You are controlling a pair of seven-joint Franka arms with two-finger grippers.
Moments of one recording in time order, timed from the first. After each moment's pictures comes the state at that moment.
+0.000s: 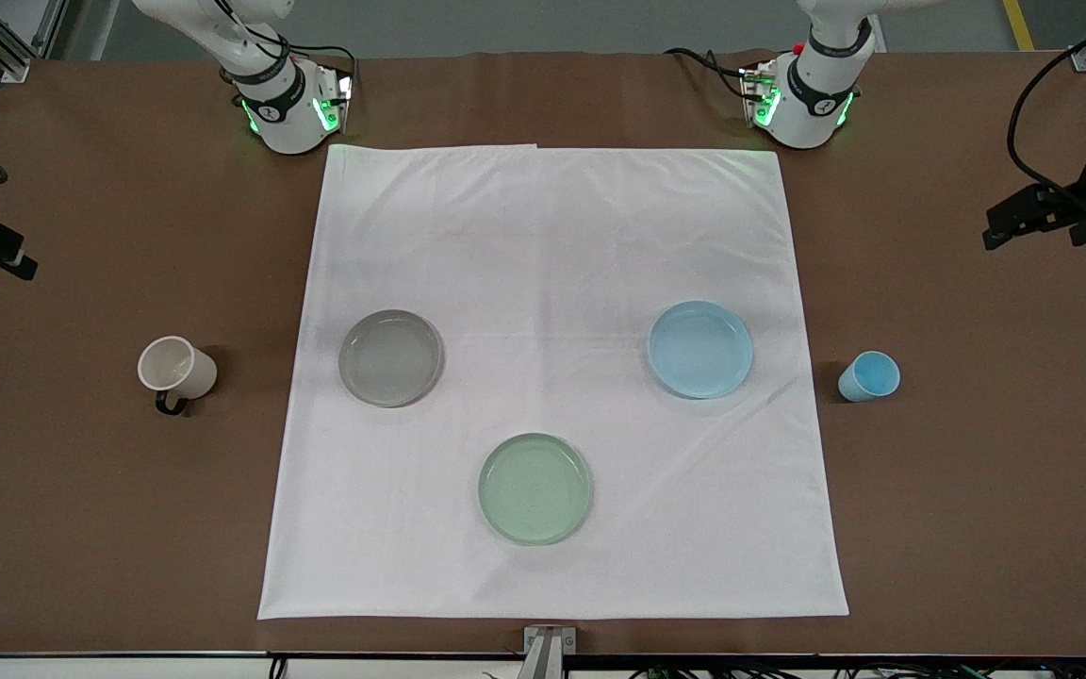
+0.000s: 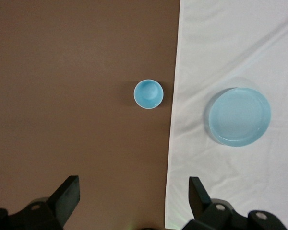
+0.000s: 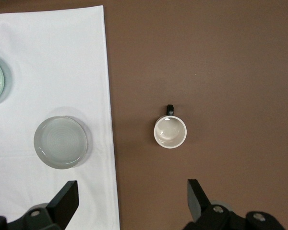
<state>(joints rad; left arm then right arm) 0.08 0.03 -0.07 -1.61 0.03 1.55 -0.02 -0.02 0.06 -0.08 -1.44 0.04 1.54 -0.05</state>
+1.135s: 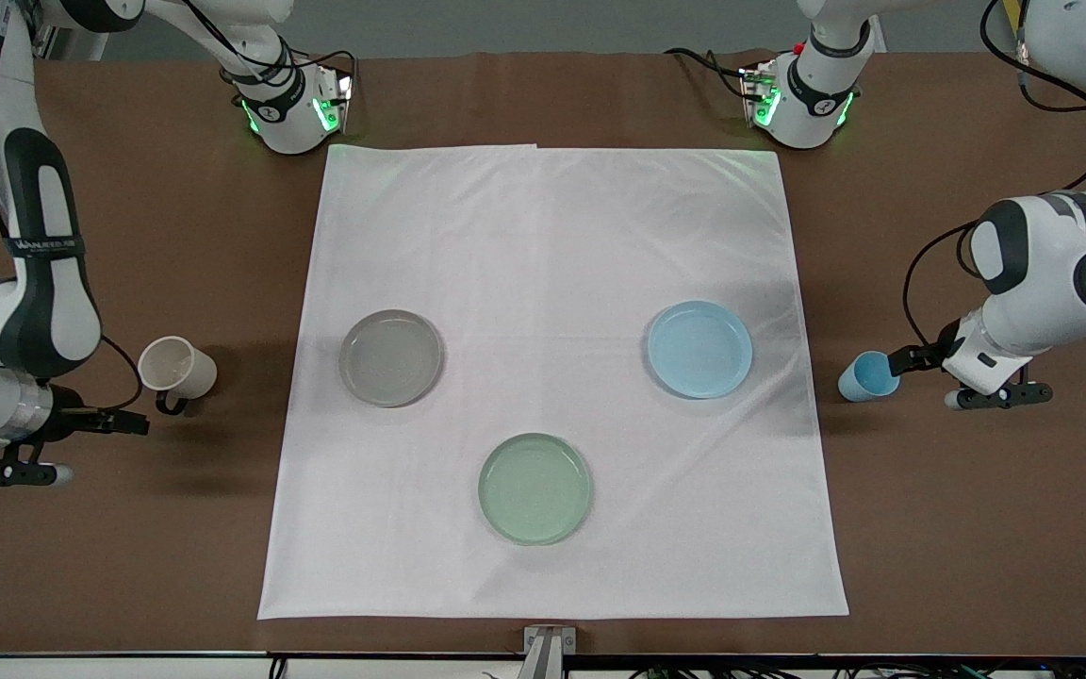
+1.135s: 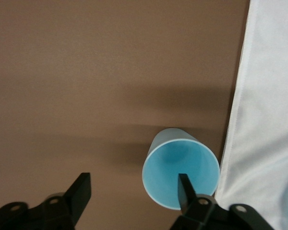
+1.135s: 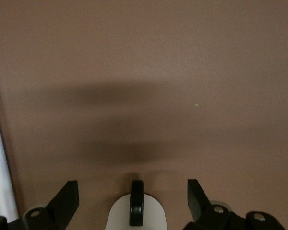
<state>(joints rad) 0.16 0.32 -0.08 -2.04 0.05 2.34 -0.02 -0.11 0.59 -0.10 -1.59 0.04 2.14 -0.14</state>
